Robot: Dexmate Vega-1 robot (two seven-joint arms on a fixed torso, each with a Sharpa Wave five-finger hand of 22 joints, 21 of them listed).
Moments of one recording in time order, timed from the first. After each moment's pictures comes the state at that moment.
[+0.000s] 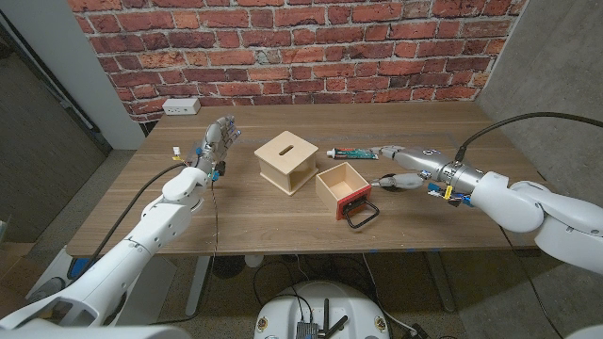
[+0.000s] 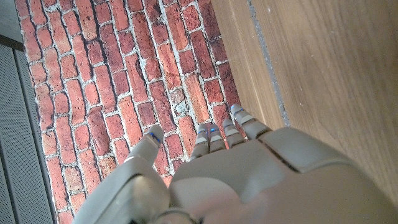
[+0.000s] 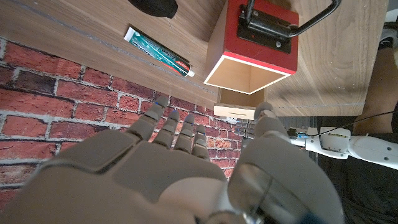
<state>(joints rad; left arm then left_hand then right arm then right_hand) 0.95 0.62 0.28 -1.51 -0.69 -0.16 0.11 0.06 0.09 0.68 0.00 0.18 0.09 0.02 0.18 0.17 0.01 -0.01 0.19 0.17 0.01 -0.02 0.18 0.17 0.15 -0.04 0.19 0.16 -1.46 -1.15 0.01 -2.20 -0.44 0.08 0.07 0.41 0.03 0.42 -0.19 0.21 0.02 -0.04 0.22 0.19 0.12 -0.03 0.20 0.20 0.08 -0.03 0.22 0.24 0.22 0.05 0.19 0.17</state>
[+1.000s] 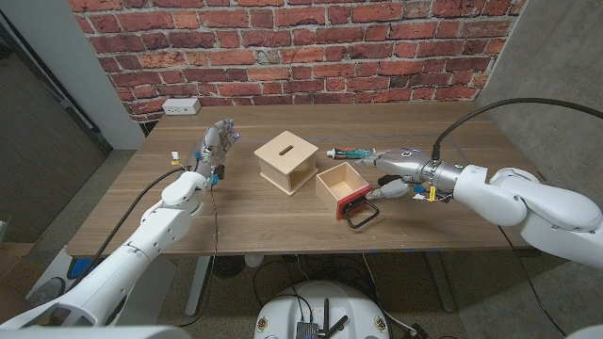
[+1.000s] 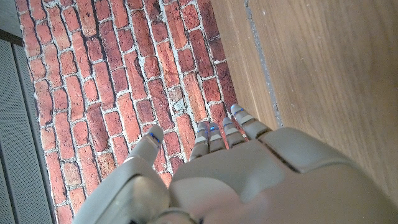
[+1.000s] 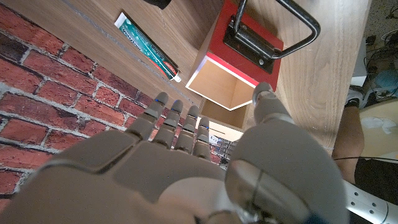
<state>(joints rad) 0.98 0.62 0.27 -1.52 -0.70 -0.18 0.11 0.05 0.09 0.68 0.00 0.18 0.10 0.02 0.18 0.17 0.03 -0.01 0.20 0.17 0.04 -0.03 0.18 0.17 0.15 -0.04 0.19 0.16 -1.34 -1.19 -0.11 -2.32 -0.64 -0.01 0.25 0.61 -0.04 0.46 -0.19 0.22 0.14 -0.08 0.27 0.19 0.26 -0.07 0.24 0.21 0.21 -0.04 0.27 0.23 0.26 0.07 0.19 0.17</state>
